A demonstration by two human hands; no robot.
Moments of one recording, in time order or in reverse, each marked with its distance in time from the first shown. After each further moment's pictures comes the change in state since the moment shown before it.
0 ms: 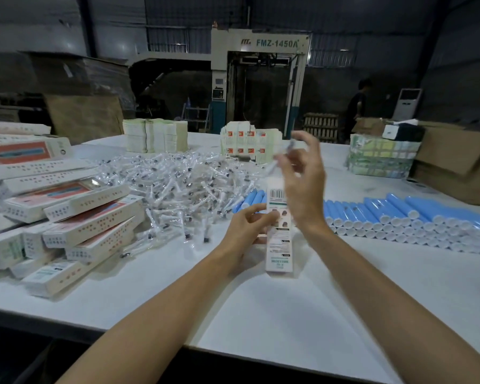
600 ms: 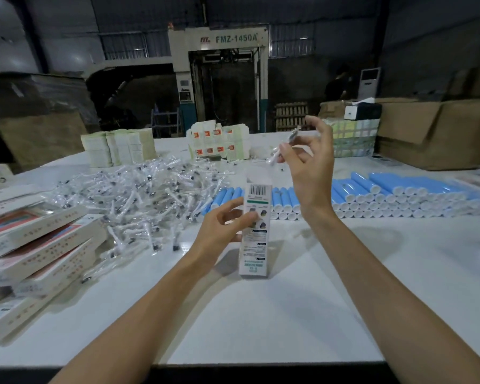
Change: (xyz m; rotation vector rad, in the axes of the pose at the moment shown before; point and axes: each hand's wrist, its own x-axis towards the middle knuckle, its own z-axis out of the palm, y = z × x) left_hand -0.004 0.007 0.011 0.159 -0.154 0.129; right_hand 0.014 0.013 -0.086 0.150 0.199 0.119
